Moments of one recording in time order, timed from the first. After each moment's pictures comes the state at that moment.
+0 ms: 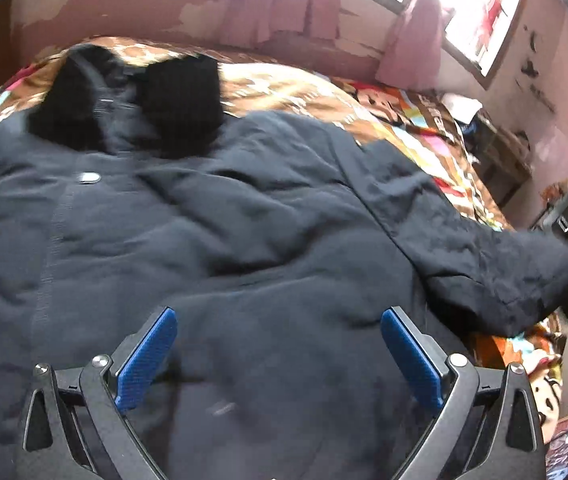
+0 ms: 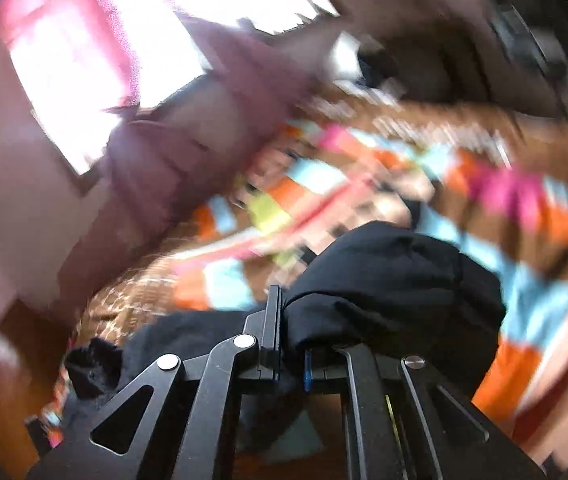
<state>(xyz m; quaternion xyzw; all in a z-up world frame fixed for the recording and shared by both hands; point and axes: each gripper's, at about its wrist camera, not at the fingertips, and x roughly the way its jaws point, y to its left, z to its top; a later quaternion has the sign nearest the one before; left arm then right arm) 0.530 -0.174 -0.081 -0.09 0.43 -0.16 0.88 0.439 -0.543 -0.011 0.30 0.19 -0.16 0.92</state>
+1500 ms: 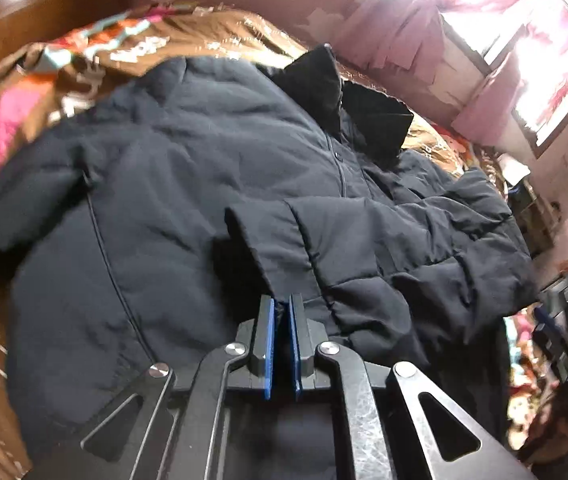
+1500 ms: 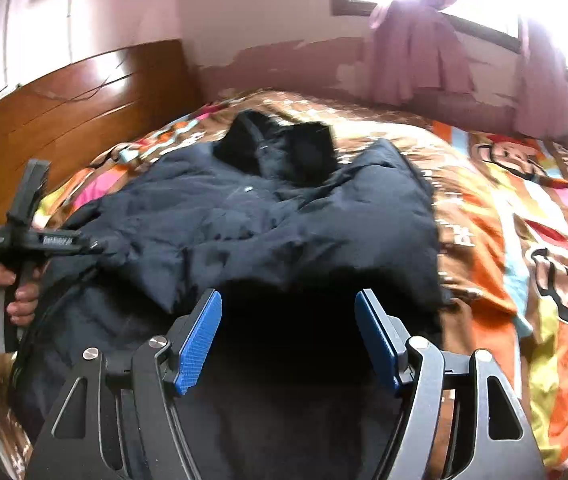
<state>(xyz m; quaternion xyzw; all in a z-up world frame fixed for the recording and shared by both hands) 0.457 0.037 -0.080 -0.17 0.46 -0.06 0.87 0.441 -0.285 -0.009 -0.01 0.34 0.14 0.93</state>
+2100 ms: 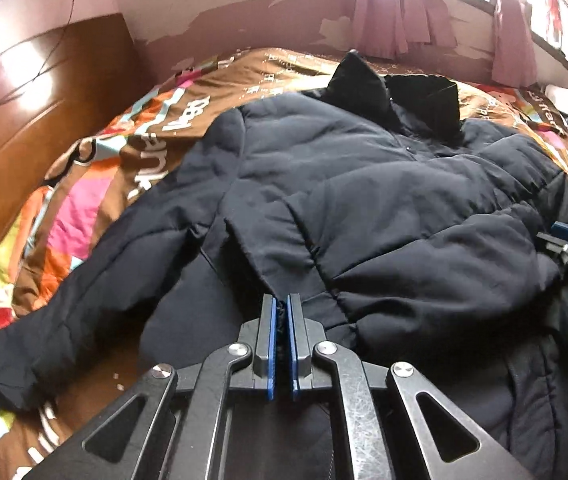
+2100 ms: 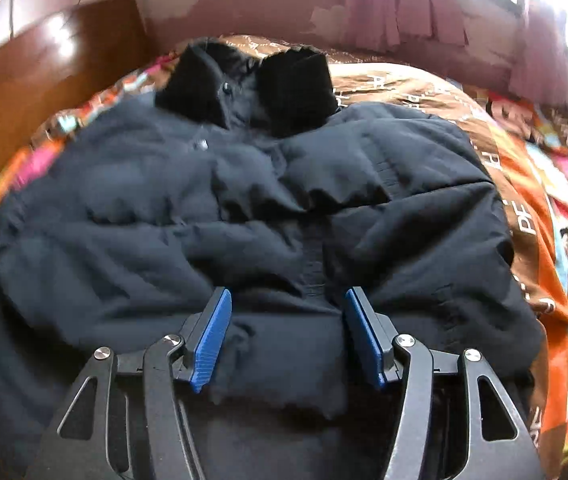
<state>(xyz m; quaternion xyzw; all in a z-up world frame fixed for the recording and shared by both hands) 0.444 0.042 -0.082 0.02 0.43 0.05 0.90 0.544 -0.215 -0.098 -0.05 0.42 0.08 0.90</state>
